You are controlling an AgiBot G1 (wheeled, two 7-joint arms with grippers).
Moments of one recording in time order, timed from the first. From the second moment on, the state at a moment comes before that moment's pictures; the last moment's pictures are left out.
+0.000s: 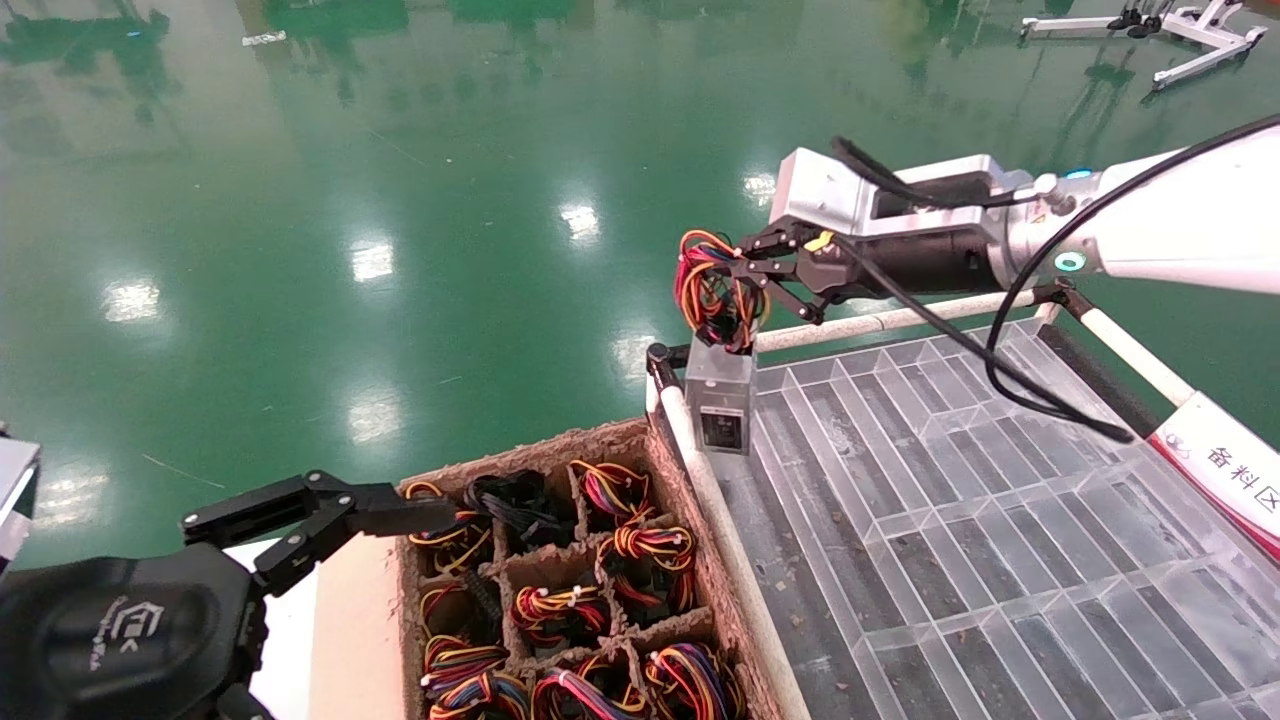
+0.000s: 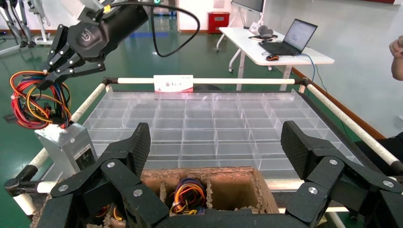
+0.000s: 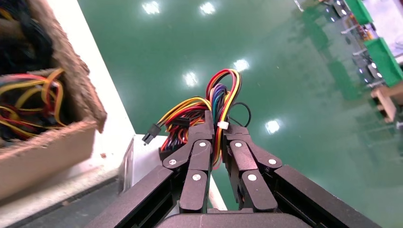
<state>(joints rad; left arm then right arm) -1.10 0.58 0.36 -1.26 0.67 1.46 -0.14 1.99 -1.18 -0.66 0.18 -1.48 -1.19 -0.45</state>
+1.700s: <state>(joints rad) -1.10 0.58 0.37 -1.26 0.67 1.46 -0.14 1.91 -1.33 -0.63 0.01 -1.44 -0.80 -0.66</state>
